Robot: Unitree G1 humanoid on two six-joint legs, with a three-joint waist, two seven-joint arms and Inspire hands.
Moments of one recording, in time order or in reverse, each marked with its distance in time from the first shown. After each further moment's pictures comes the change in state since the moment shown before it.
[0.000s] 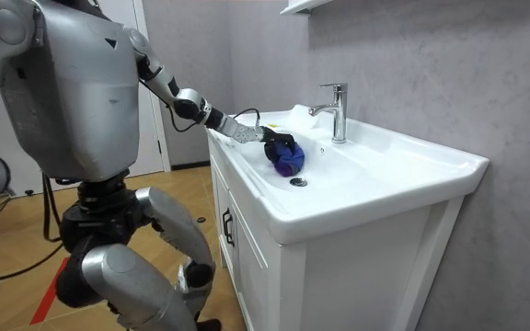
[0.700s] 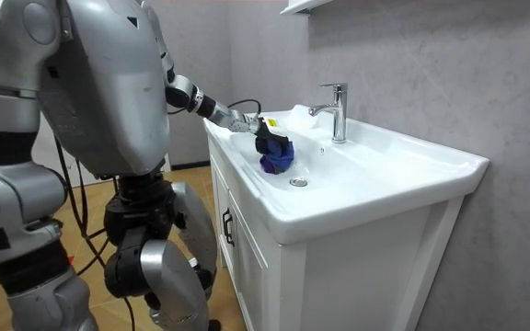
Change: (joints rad) left arm 0.379 -0.040 -0.025 -0.277 0.296 -0.053 -0.224; right arm -0.041 -0.028 -0.107 -0.149 -0.151 -0.044 0.038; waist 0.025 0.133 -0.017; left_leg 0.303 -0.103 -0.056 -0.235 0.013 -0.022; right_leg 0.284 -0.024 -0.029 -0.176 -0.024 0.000
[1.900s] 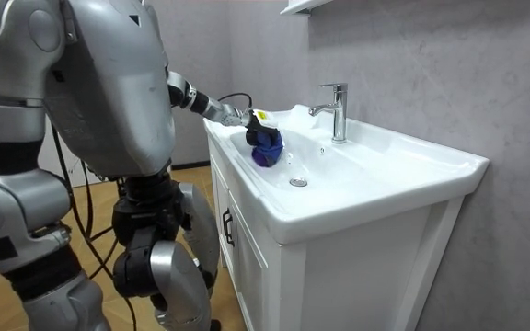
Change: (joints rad) left arm 0.236 0.013 0.125 -0.135 0.133 -0.020 -0.017; right arm 0.104 0.011 -0.123 -0.119 -0.102 0.051 0.018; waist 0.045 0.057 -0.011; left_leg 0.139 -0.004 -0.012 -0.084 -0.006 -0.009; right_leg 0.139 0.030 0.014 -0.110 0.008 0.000
